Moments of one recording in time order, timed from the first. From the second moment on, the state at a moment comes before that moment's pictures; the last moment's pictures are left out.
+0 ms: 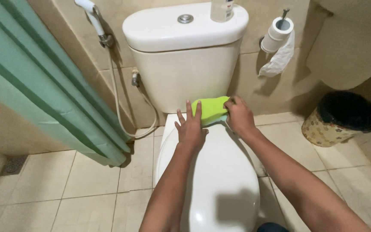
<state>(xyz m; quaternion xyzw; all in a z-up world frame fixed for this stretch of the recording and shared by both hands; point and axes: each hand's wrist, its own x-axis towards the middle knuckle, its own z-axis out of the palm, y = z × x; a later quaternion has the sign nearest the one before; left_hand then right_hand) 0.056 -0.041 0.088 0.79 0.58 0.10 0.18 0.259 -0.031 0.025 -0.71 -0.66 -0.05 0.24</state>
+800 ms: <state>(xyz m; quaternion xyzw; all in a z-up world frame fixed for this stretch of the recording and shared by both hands) -0.033 -0.187 0.331 0.76 0.59 0.13 0.25 0.147 -0.187 0.348 -0.66 -0.72 0.22 0.07</state>
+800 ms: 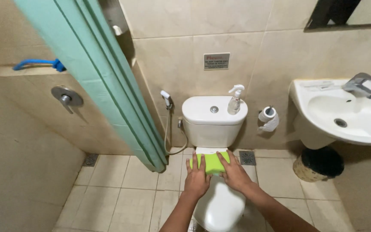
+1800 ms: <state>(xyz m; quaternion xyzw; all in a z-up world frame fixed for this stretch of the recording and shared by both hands) -0.093 -0.254 0.431 0.71 0.65 0.26 0.11 0.091 -0.215 0.474 -0.51 -0.84 0.15 0.14</state>
